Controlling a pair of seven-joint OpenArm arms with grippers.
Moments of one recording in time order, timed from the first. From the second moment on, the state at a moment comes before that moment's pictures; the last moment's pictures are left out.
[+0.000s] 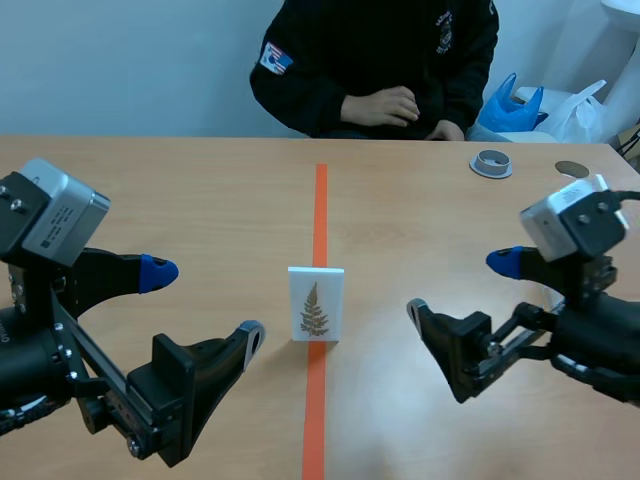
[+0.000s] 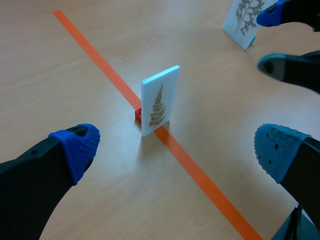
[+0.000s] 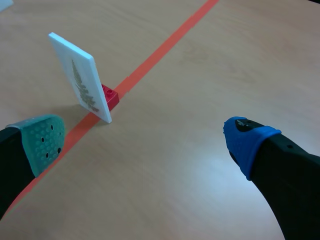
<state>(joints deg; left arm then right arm) 34.4 -18.8 -0.9 116.9 -18.5 -32.6 13.4 -21.3 20.8 0.9 95.1 9.0 34.3 1.3</state>
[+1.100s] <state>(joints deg) 34.4 -18.8 -1.1 116.9 -18.5 -32.6 13.4 3.4 9.1 -26.3 62.1 -7.2 27.6 16.1</state>
